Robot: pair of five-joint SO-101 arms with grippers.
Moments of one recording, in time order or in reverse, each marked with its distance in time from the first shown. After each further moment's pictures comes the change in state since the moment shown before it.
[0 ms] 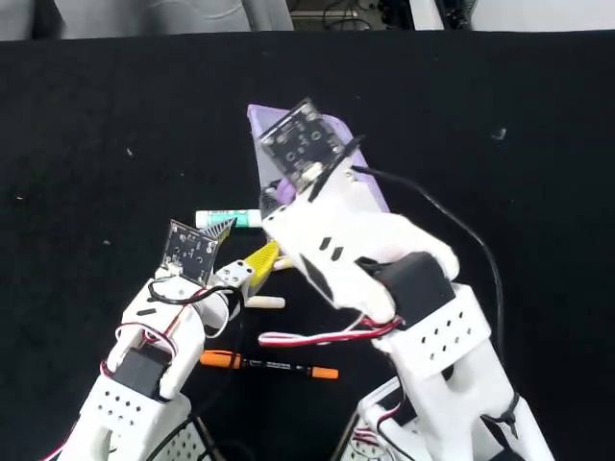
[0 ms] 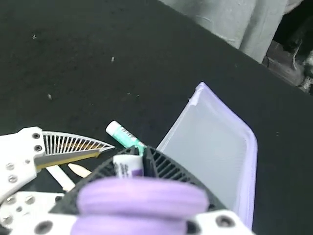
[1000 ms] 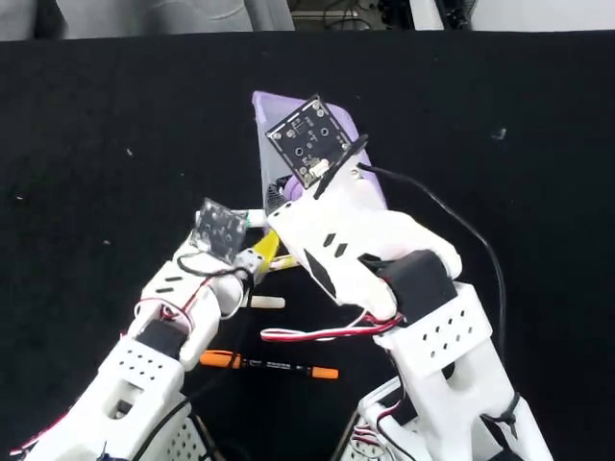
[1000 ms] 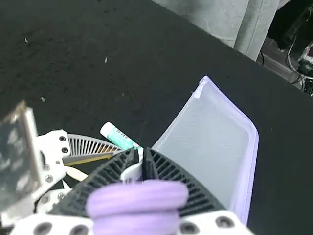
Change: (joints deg) left arm 0.4 30.4 -3.7 -22.9 -7.6; right arm 0.6 0.0 0.0 0.0 0.1
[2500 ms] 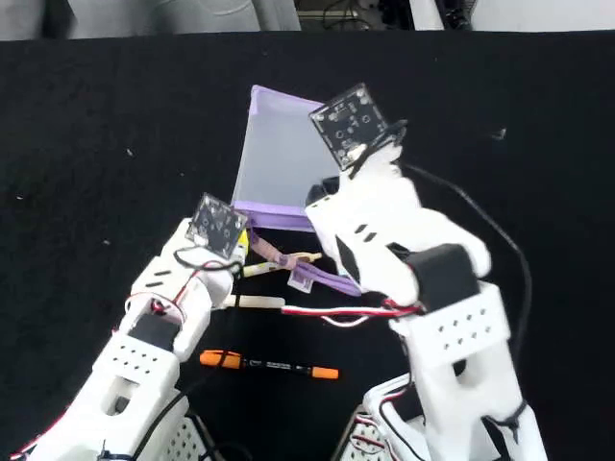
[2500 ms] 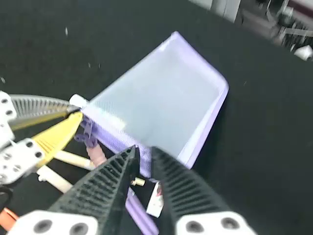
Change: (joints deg) left arm -4.4 0.3 -5.3 9.5 -2.9; right arm 9.1 -0.1 3.1 5.5 -0.6
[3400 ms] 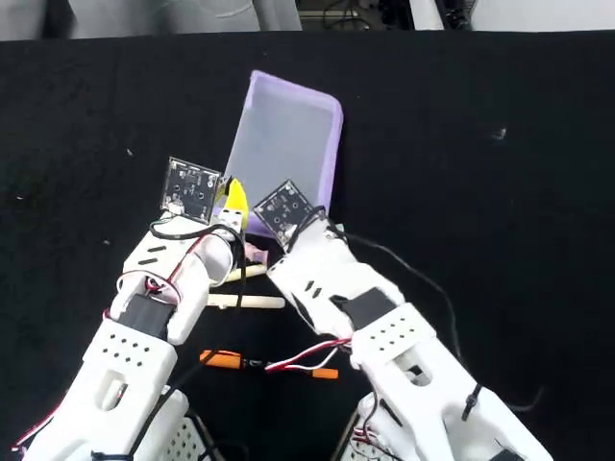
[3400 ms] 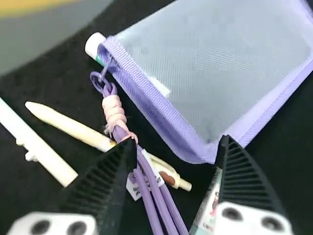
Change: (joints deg) left arm -0.1 0.0 -12.0 6.3 11.3; right arm -9.7 0.0 43.9 -45.7 2.3
